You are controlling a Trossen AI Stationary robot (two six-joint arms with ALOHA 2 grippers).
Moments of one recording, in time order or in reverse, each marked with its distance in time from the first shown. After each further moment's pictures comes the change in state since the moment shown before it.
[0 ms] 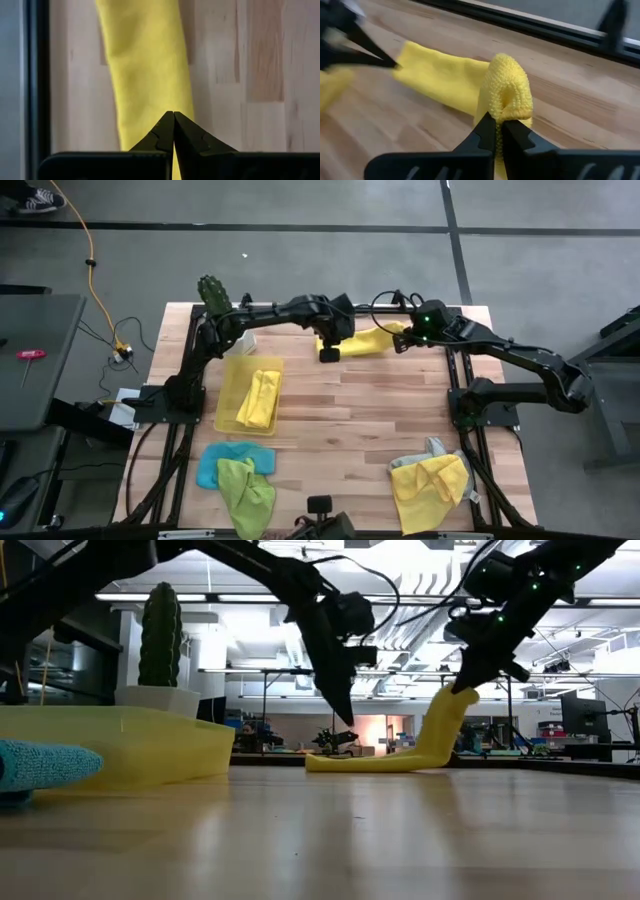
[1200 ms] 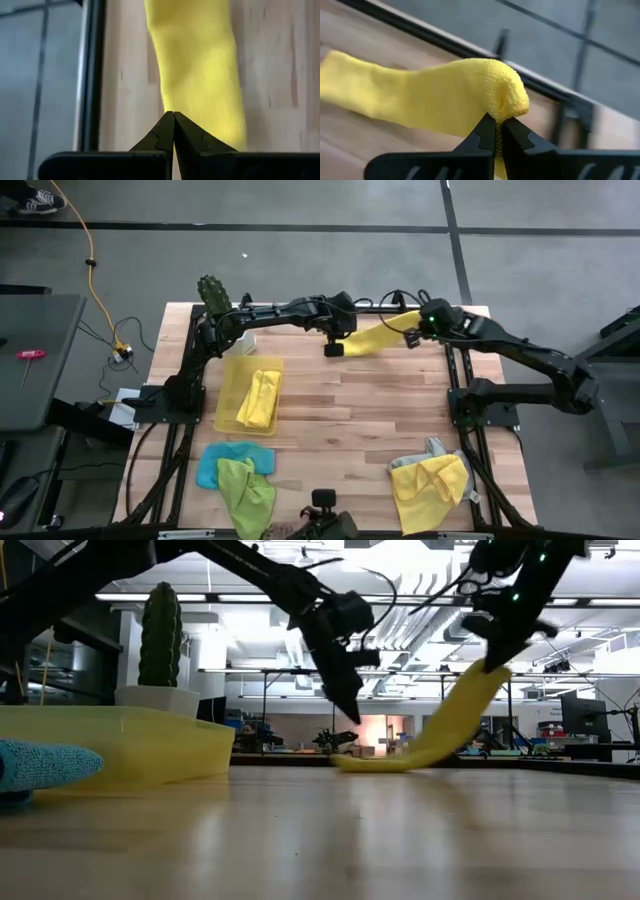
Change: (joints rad) left arm 0.002 -0.002 -0.036 0.181 -0.108 0.043; right arm 0.068 -0.060 0.179 -0.383 0.465 -0.095
